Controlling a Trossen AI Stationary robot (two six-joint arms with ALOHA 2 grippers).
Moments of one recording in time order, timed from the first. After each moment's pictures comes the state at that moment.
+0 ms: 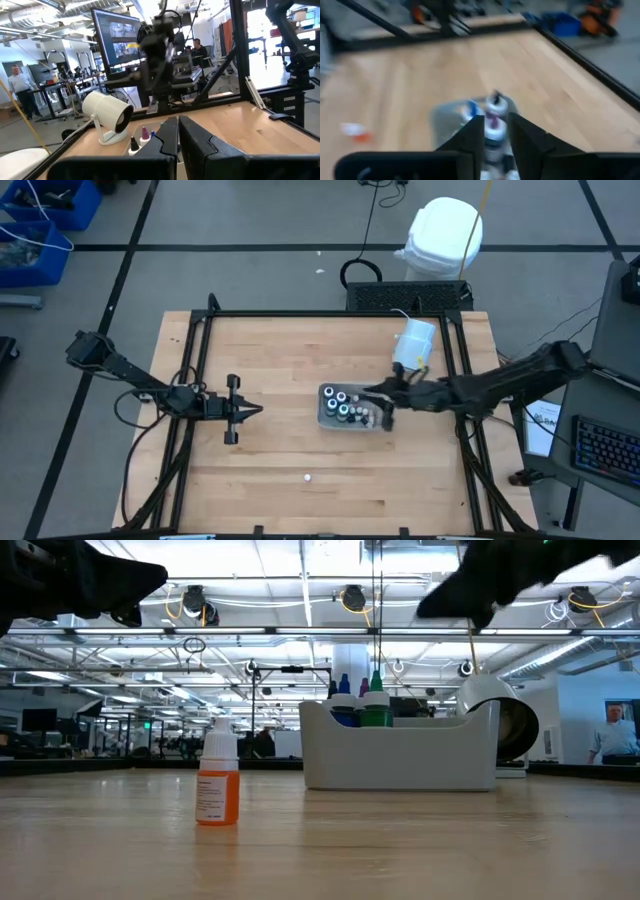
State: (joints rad) left arm -0.43 0.90 0.04 1.04 -0.39 0.25; right arm 0.24 1.07 0.59 0.08 0.44 0.22
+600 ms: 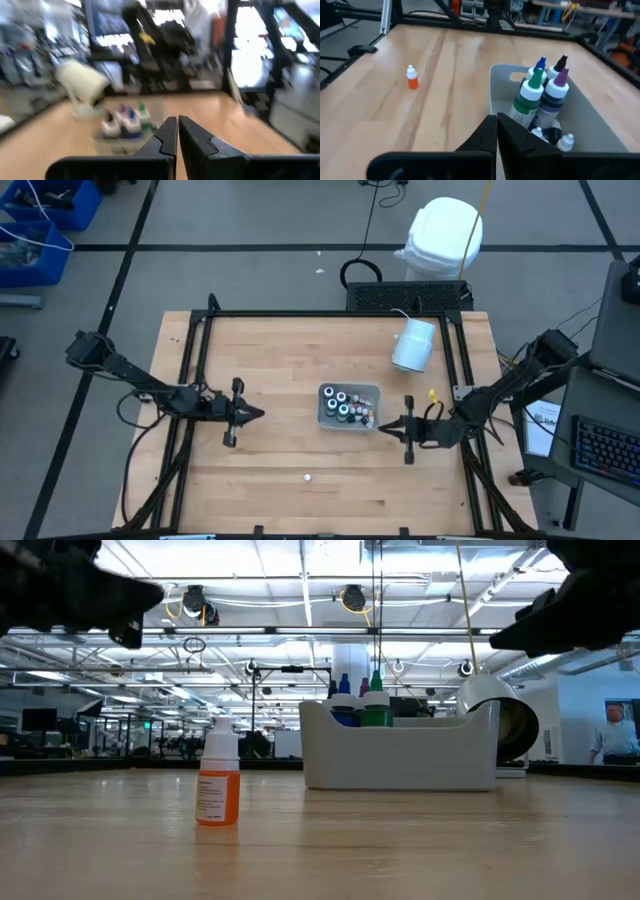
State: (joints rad) left arm -0.43 0.90 0.04 0.95 -0.35 0.04; right arm 0.63 1.12 0.29 0.45 0.68 0.15
